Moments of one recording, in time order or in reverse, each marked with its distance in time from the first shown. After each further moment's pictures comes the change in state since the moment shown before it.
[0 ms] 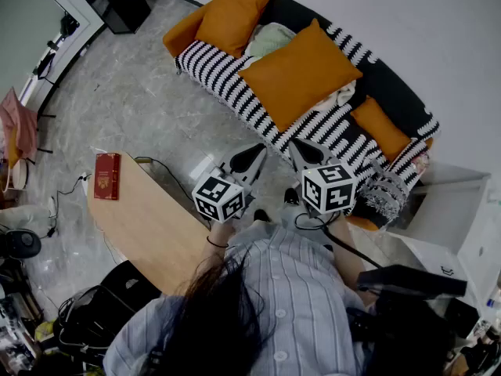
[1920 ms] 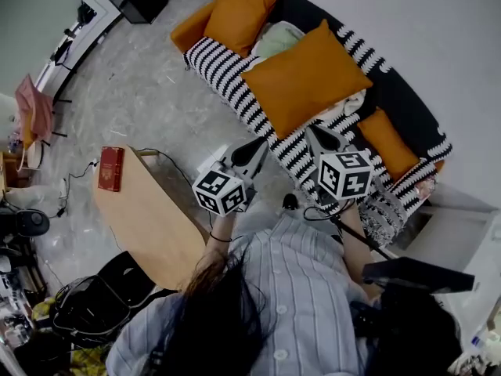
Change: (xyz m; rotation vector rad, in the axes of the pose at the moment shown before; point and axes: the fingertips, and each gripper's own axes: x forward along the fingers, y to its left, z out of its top) left arm 0.108 0.026 0.012 -0.050 -0.003 0.115; right arm 0.038 -0.141 0.047 0.063 -0.022 0.063
